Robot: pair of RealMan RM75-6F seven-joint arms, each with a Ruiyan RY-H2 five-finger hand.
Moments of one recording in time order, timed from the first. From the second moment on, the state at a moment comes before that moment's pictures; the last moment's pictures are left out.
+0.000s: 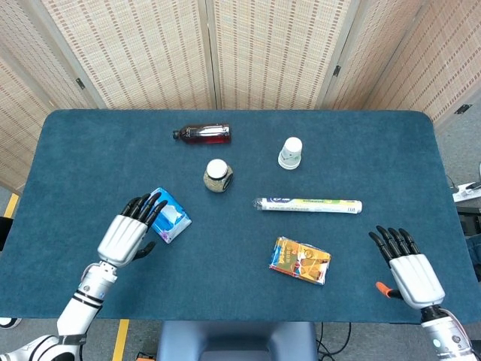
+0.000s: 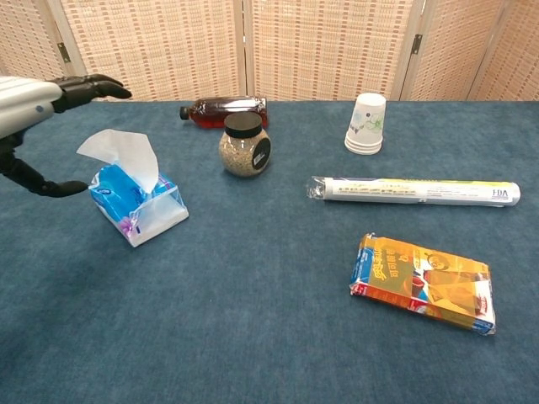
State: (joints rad) left arm -0.45 -1.34 -0.18 -1.76 1.43 1.15 0.51; right arm 0.12 -1.11 -0.04 -1.70 -1.58 1.35 -0.22
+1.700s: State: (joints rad) left arm -0.68 -1.41 -0.22 -1.65 1.12 1.14 0.67; right arm 0.12 -1.11 -0.06 -1.70 -1.60 1.33 -0.23
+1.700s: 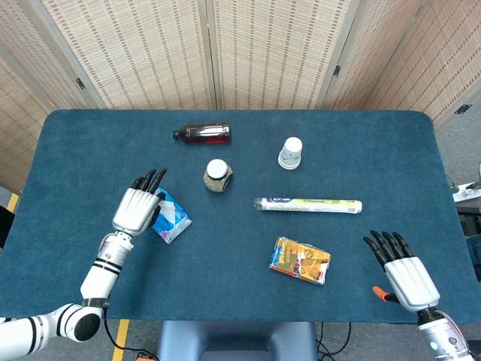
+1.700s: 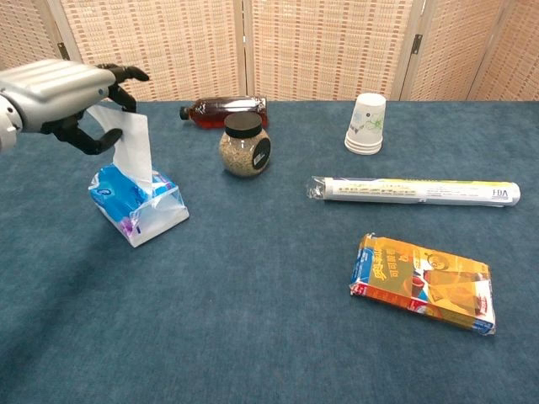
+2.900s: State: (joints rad) left arm -0.65 -1.27 -0.17 -1.84 1.03 1.25 0.78; right arm 0.10 -1.08 -0.08 -1.71 -1.67 1.40 -0.18
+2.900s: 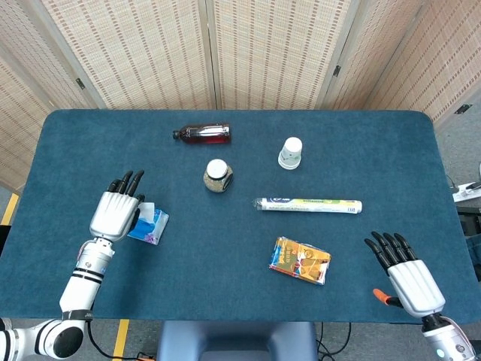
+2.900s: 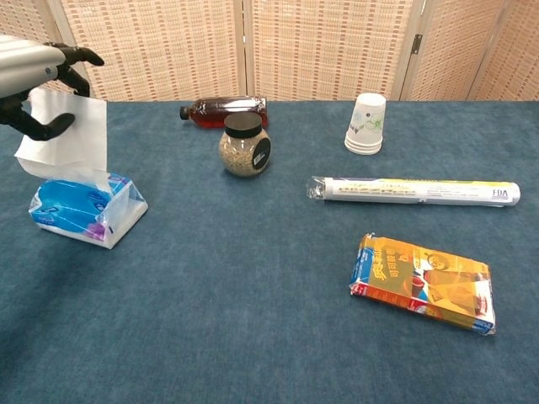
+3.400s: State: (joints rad) left arm -0.63 -1.19 -0.30 -1.99 1.11 1.37 0.60; right arm 0.10 -1.08 -0.08 -1.71 -1.68 1.39 -0.19
